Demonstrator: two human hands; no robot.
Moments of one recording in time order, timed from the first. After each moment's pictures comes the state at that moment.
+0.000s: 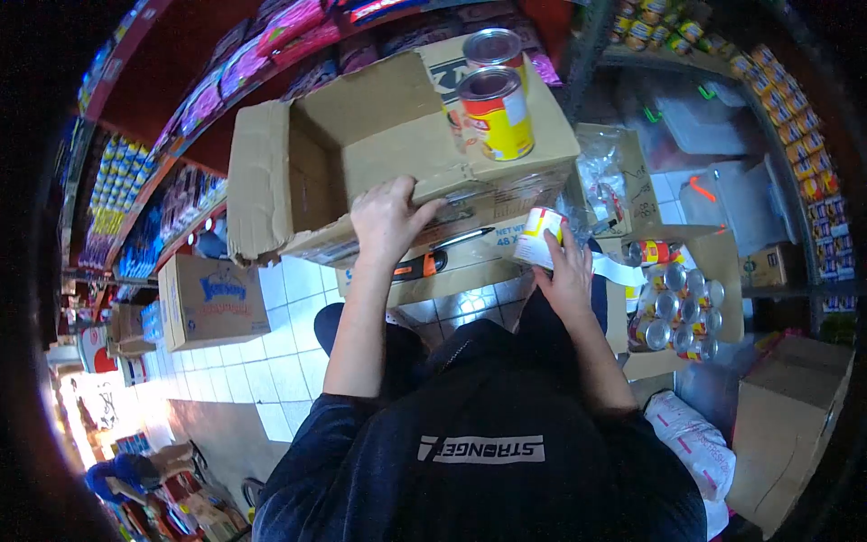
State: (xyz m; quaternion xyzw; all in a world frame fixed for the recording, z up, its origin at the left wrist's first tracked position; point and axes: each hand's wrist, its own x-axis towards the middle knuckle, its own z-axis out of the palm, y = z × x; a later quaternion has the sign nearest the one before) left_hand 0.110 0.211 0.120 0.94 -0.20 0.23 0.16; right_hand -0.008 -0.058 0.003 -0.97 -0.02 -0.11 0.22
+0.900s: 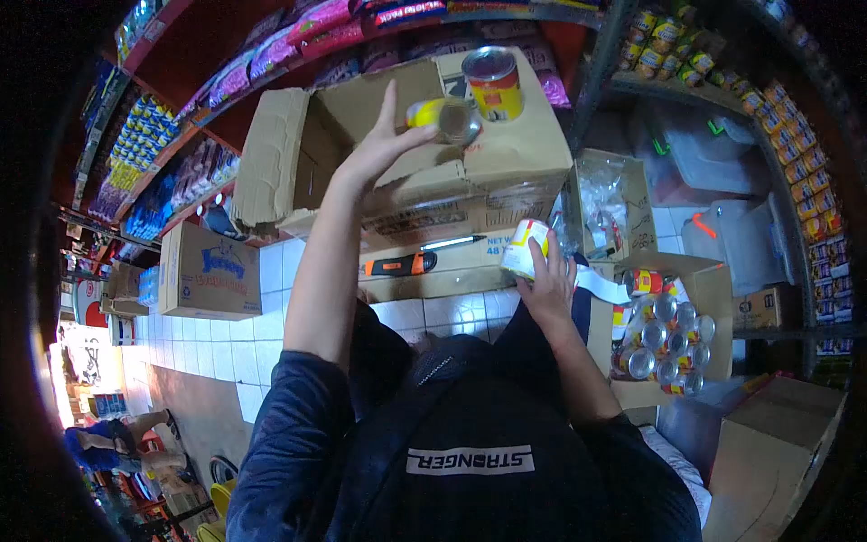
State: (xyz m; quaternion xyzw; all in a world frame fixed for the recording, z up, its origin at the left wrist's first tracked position) left_hand 0.173 0.194 0.160 0.81 -0.13 0.00 0.57; right_hand -0.003 -0.063 -0.006 -0.97 -0.04 -0.11 0.22
